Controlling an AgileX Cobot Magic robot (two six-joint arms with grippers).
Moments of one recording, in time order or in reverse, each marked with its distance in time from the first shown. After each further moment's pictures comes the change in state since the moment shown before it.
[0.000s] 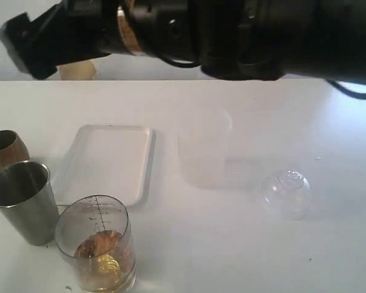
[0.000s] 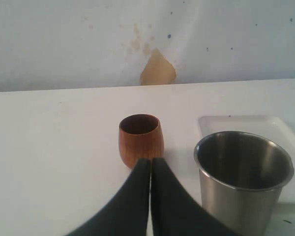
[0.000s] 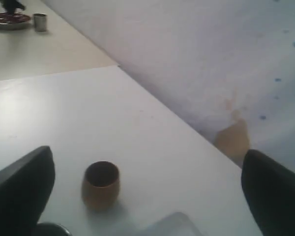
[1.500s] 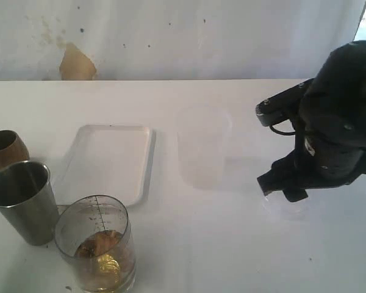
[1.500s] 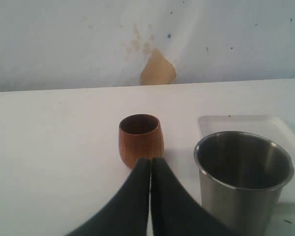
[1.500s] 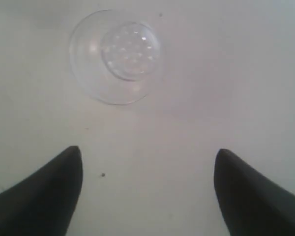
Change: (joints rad) left arm 0.000 0.000 0.000 0.000 0.000 0.000; right arm -0.249 -0.143 0.407 0.977 1.101 -0.783
